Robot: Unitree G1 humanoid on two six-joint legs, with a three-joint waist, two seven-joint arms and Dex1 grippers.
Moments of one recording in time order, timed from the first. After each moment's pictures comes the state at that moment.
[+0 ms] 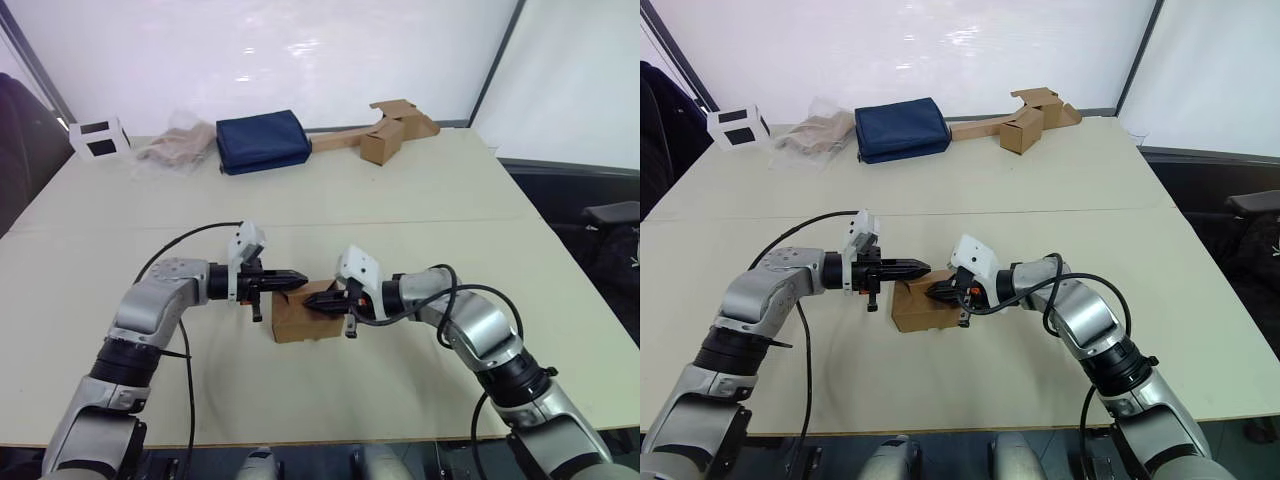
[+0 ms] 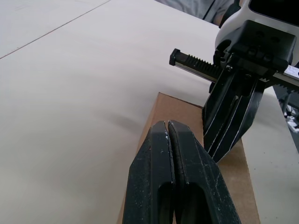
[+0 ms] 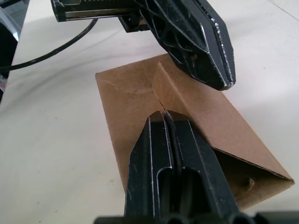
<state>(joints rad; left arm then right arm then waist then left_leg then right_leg) -0.58 0.56 -0.11 0.07 -0.46 0.58 -1.15 -0.59 -0.47 0.35 -0.18 0.30 0.67 0.92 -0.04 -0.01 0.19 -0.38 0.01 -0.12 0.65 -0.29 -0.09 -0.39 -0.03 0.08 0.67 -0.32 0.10</state>
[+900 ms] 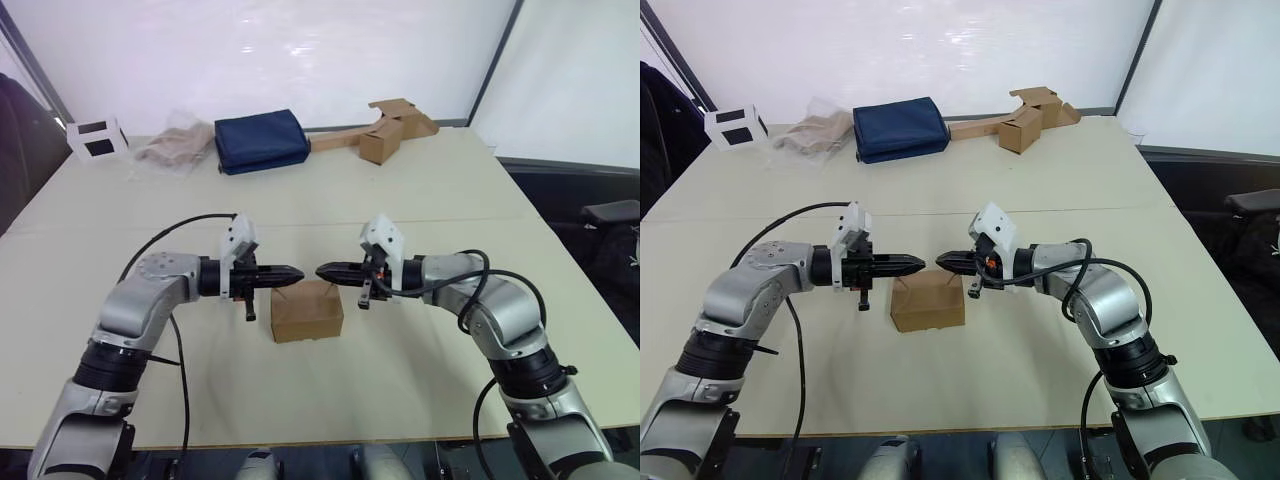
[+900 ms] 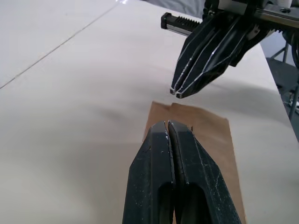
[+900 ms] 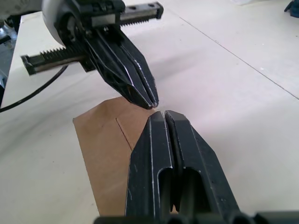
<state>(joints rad) -0.55 0.62 -0.08 -0.05 -0.47 0.60 -1.13 -0.61 -0.47 0.18 -0.23 0.41 0.75 0.87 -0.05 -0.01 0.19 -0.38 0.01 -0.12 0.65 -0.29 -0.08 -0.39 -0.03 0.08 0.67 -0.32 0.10</state>
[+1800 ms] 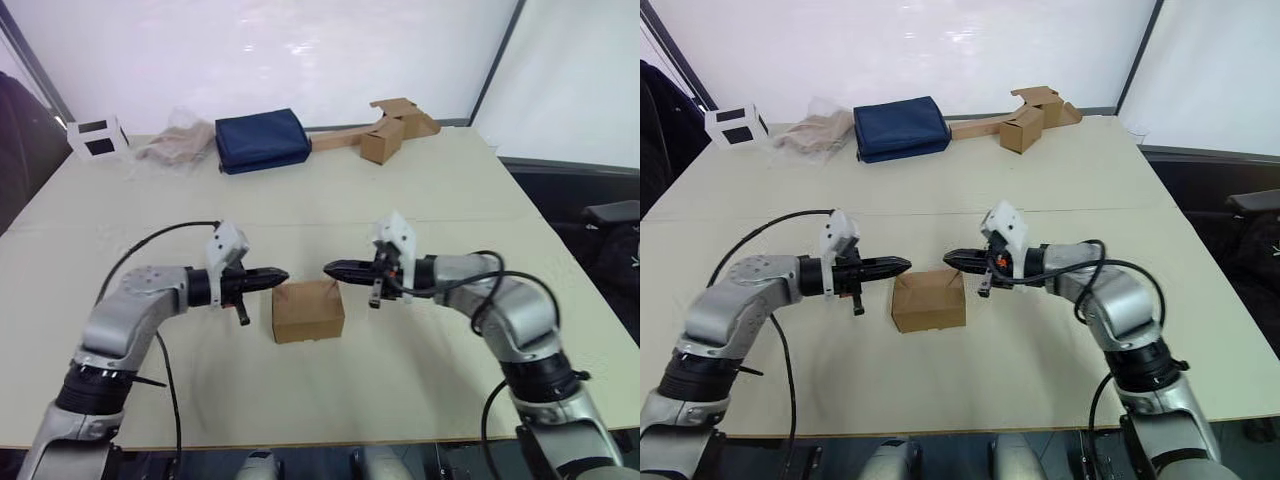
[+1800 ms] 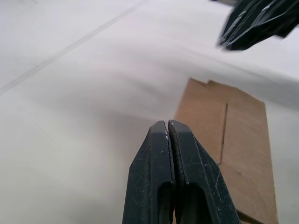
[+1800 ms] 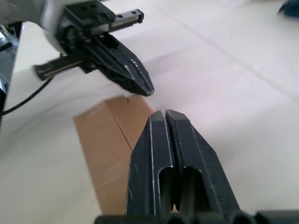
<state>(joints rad) -0.38 0.67 0.04 -0.24 -0.50 0.64 -0.98 -0.56 -0.58 0.08 -0.37 0.52 0.83 0.90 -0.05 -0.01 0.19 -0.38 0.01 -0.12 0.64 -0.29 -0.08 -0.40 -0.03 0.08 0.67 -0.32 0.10</state>
